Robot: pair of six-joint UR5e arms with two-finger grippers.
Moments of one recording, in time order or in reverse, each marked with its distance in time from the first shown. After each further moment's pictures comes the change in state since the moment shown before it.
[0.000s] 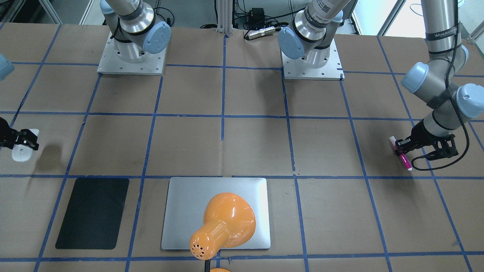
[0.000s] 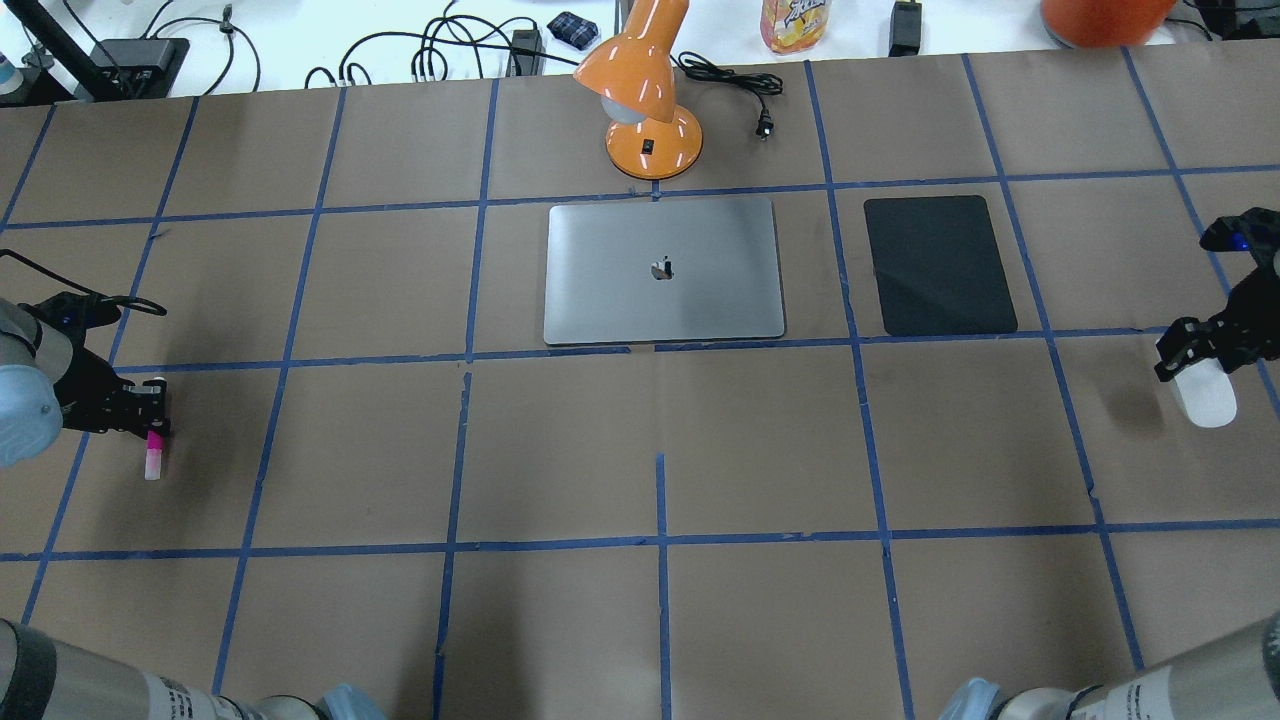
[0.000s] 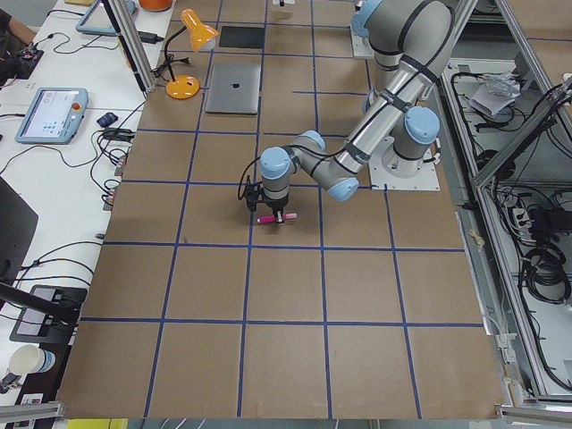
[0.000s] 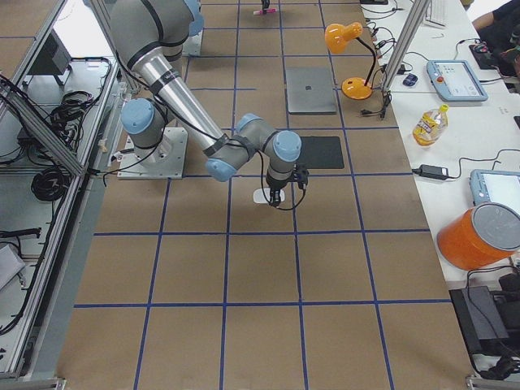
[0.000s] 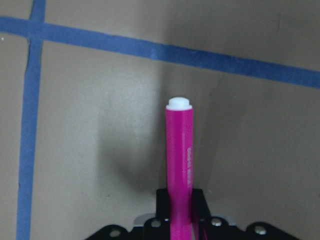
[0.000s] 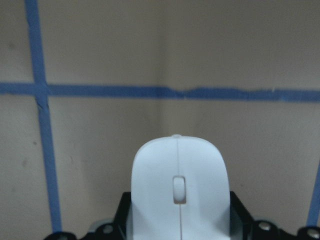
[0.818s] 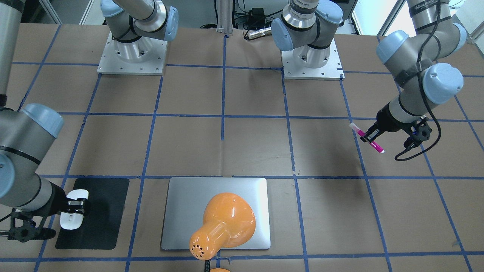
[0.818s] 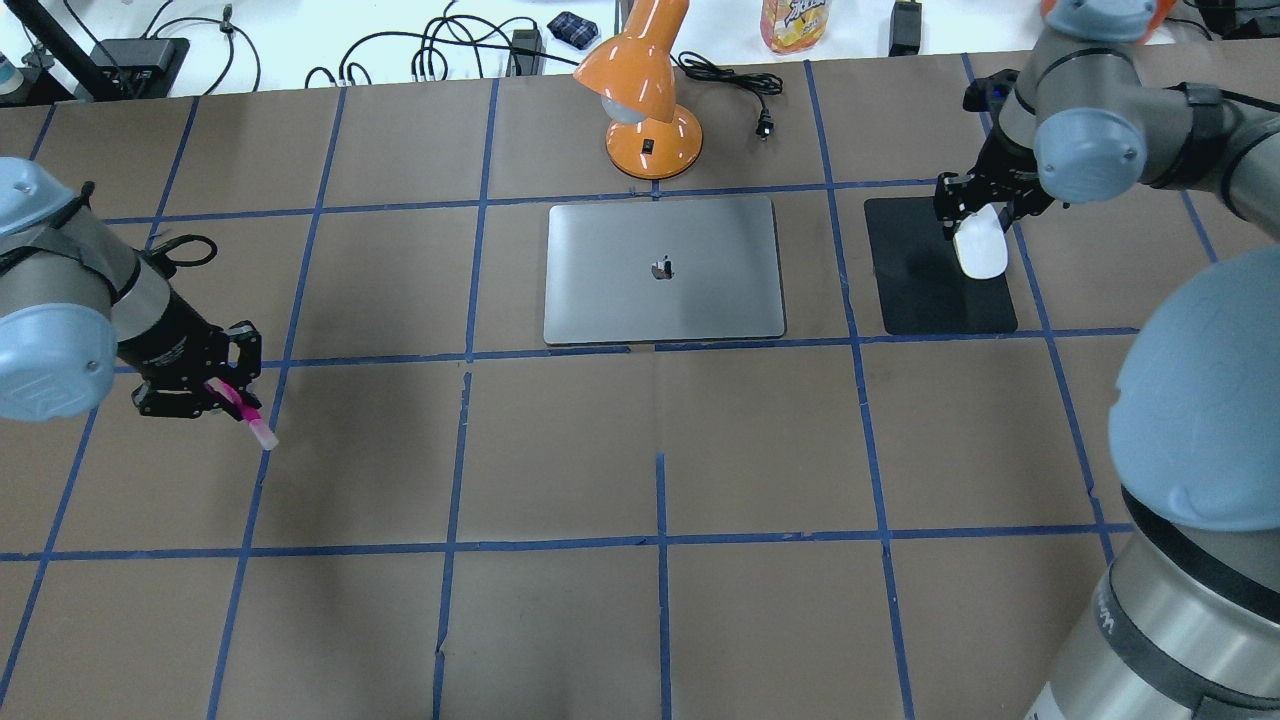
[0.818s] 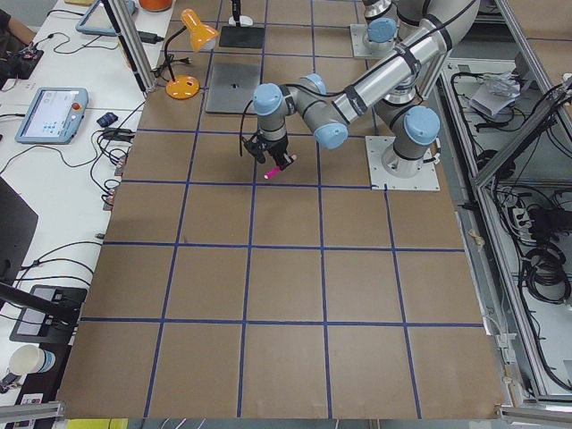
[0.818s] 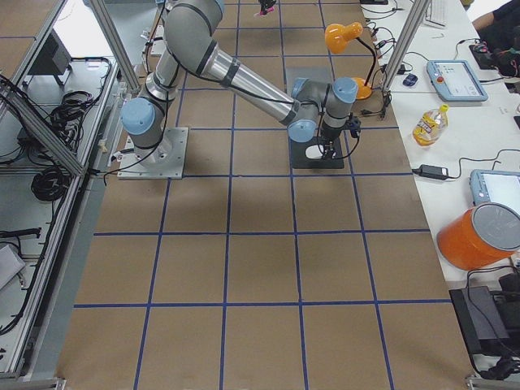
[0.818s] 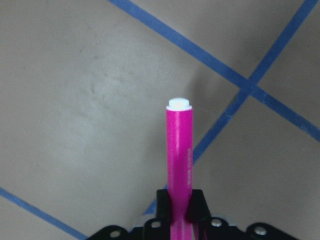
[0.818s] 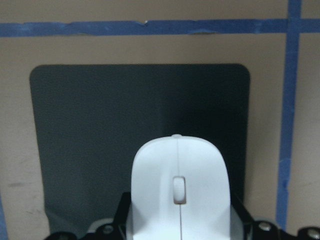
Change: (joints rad) left arm -0.330 0.223 0.009 -0.368 0.006 -0.917; right arm 0.421 0.264 -0.336 0.033 0.018 0.481
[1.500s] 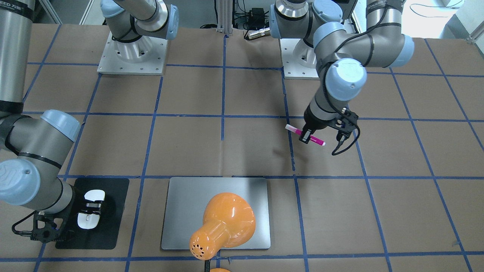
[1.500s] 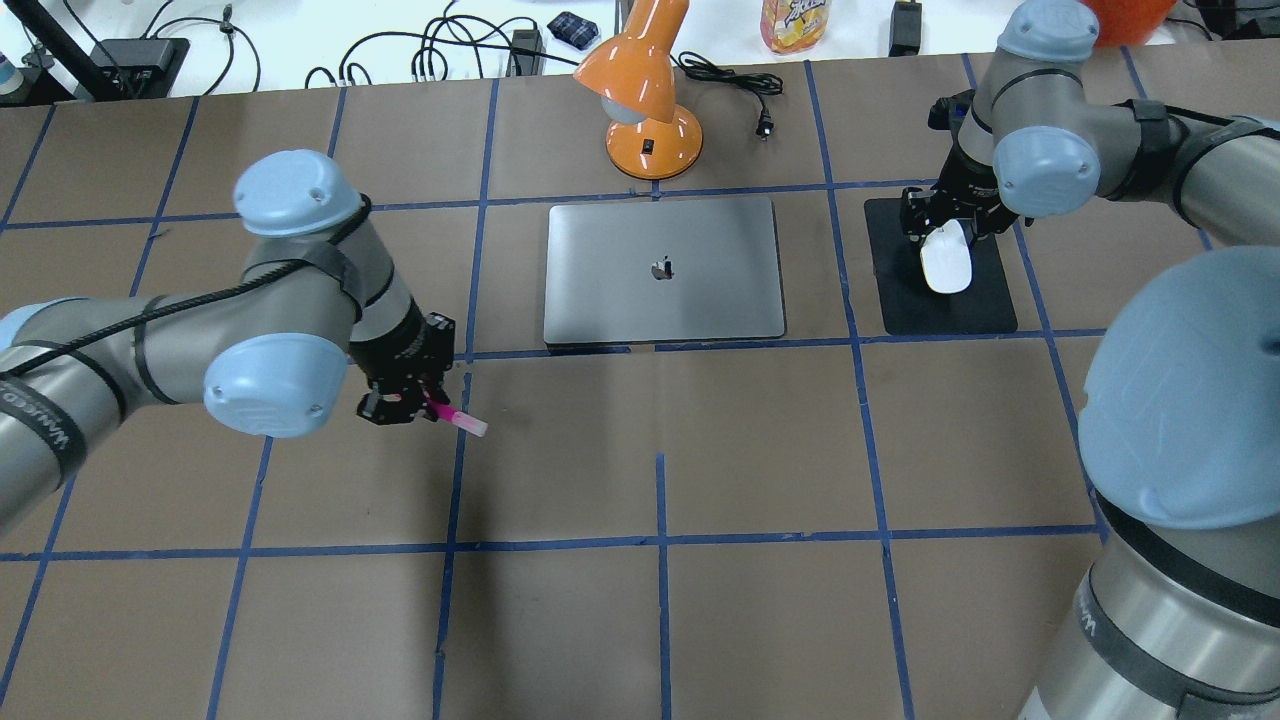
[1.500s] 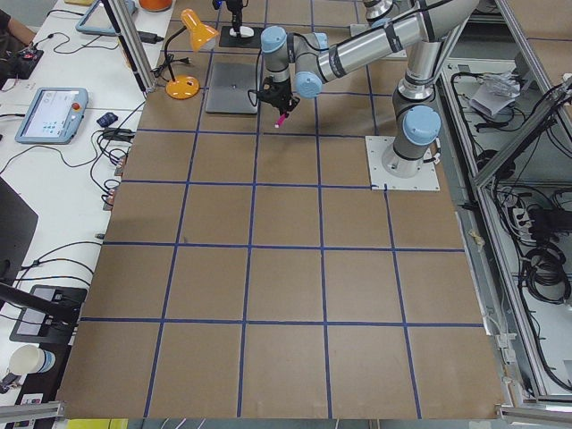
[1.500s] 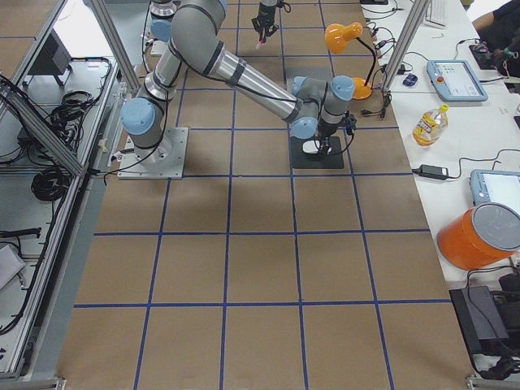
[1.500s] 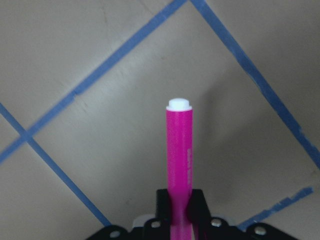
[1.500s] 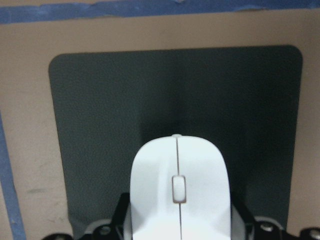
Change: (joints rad) left arm -0.479 -0.039 0.002 0.083 -0.084 -0.901; right arm 0.027 0.015 0.010 -0.002 -0.008 0.050
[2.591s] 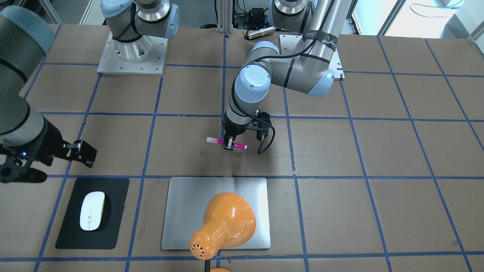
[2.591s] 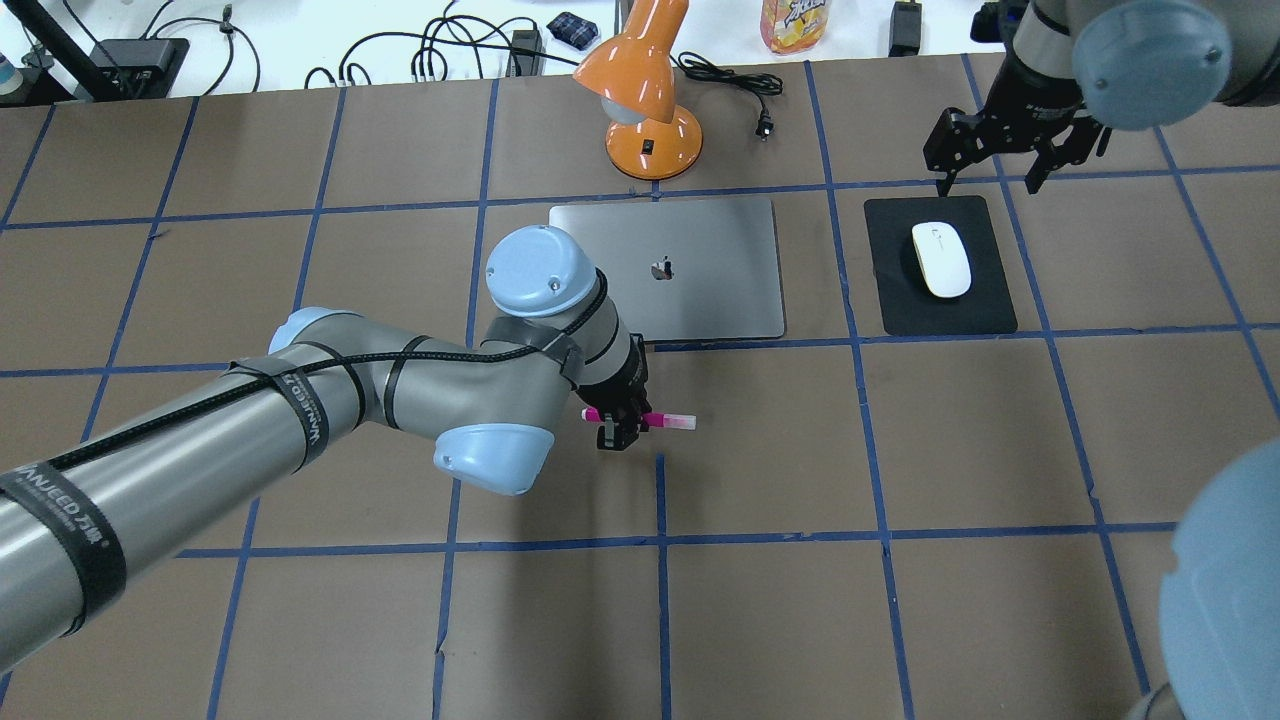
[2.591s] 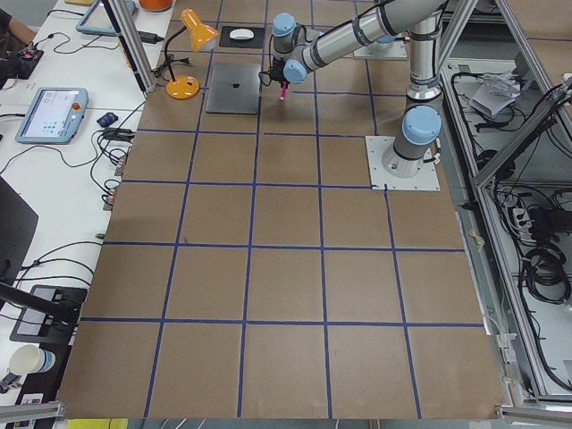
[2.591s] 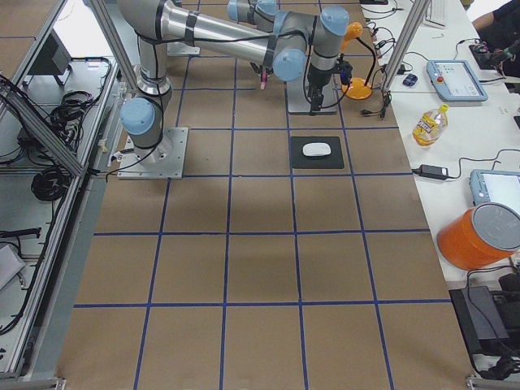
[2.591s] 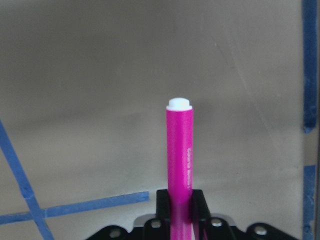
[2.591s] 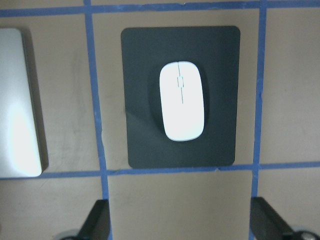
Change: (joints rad) left arm -0.266 -0.219 0.071 0.285 -0.142 -0.525; right arm 0.034 -0.360 -0.066 0.429 0.000 0.017
